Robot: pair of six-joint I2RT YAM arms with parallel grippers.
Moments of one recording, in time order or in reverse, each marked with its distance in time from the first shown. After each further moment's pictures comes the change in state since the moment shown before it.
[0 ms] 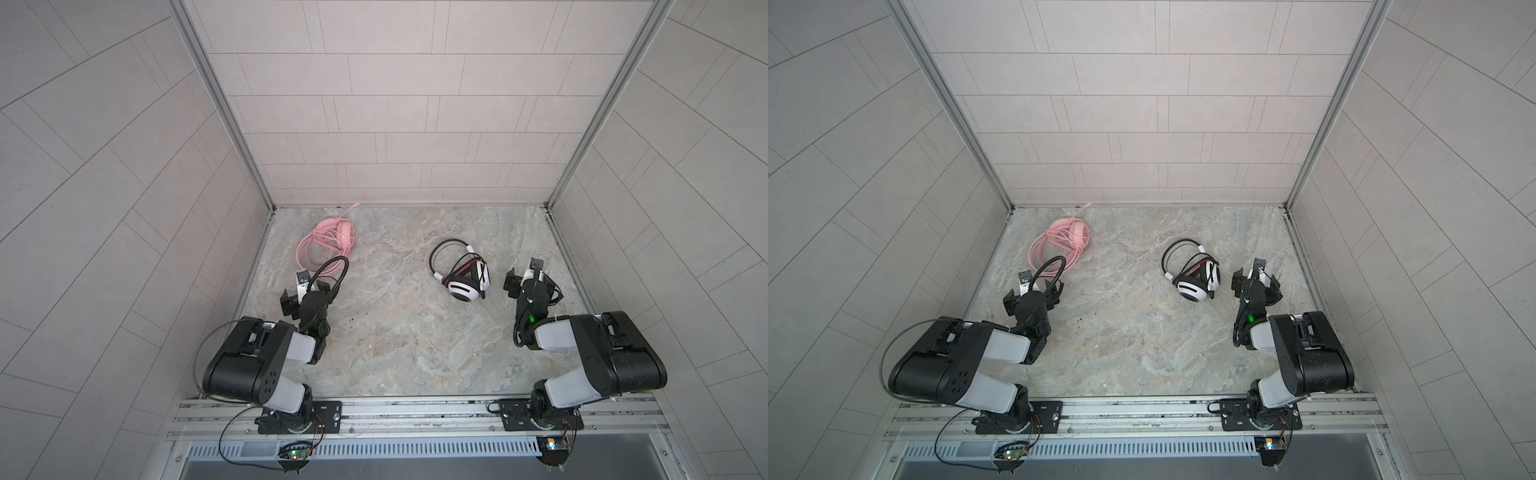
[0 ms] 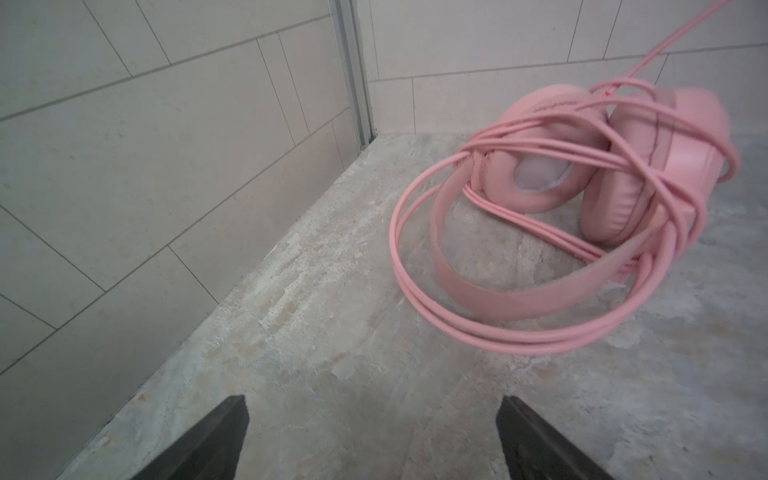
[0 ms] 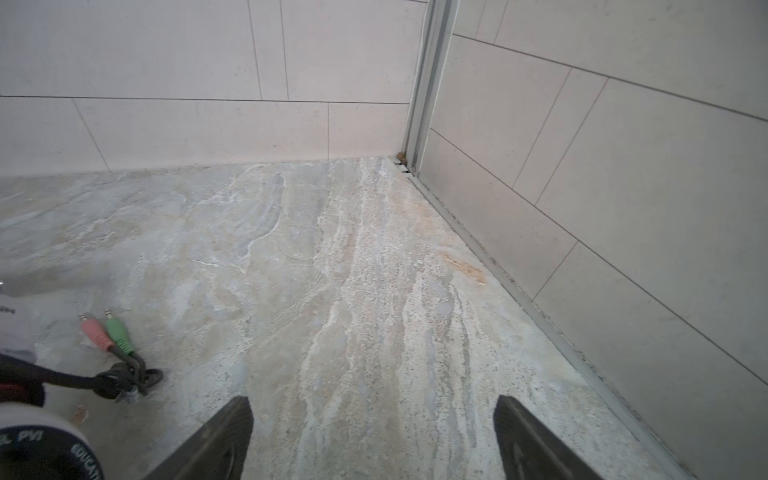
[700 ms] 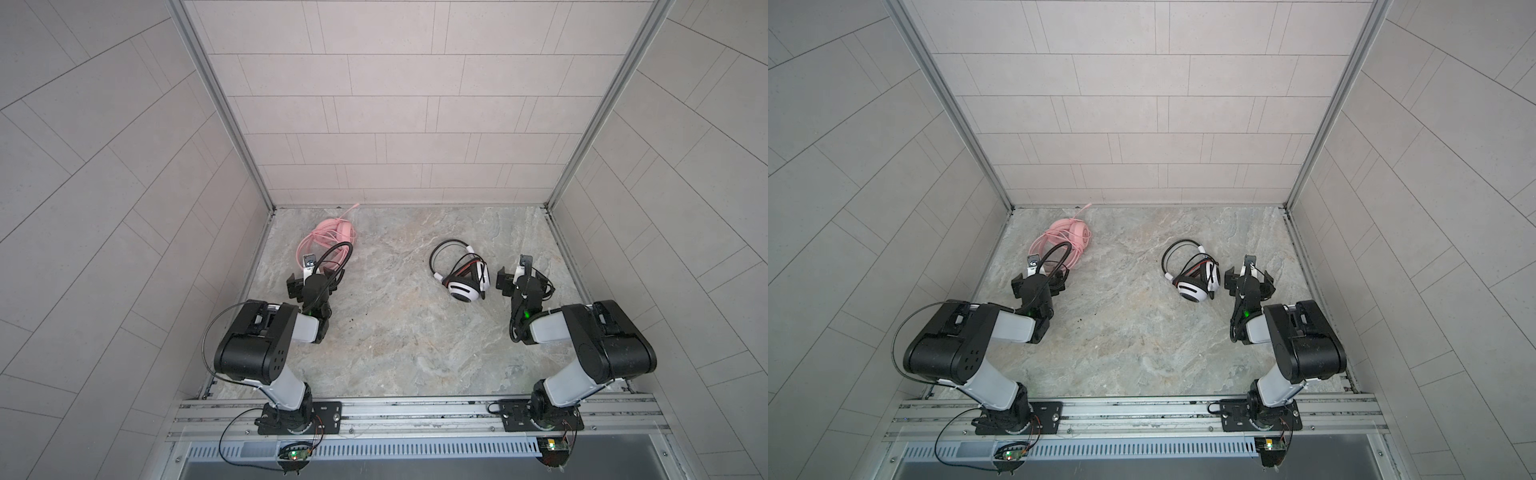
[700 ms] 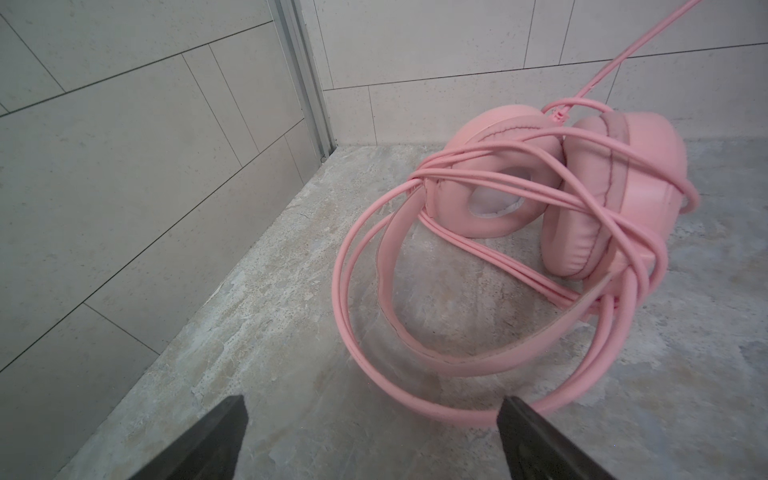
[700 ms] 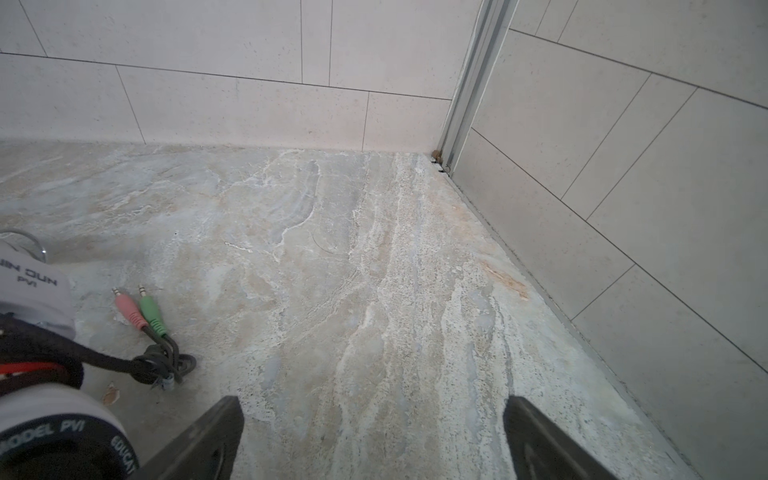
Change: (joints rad) left arm 0.026 0.062 0.184 -0.124 0.090 0.027; right arm 0.038 0.070 0.056 -0.007 -0.028 -0.056
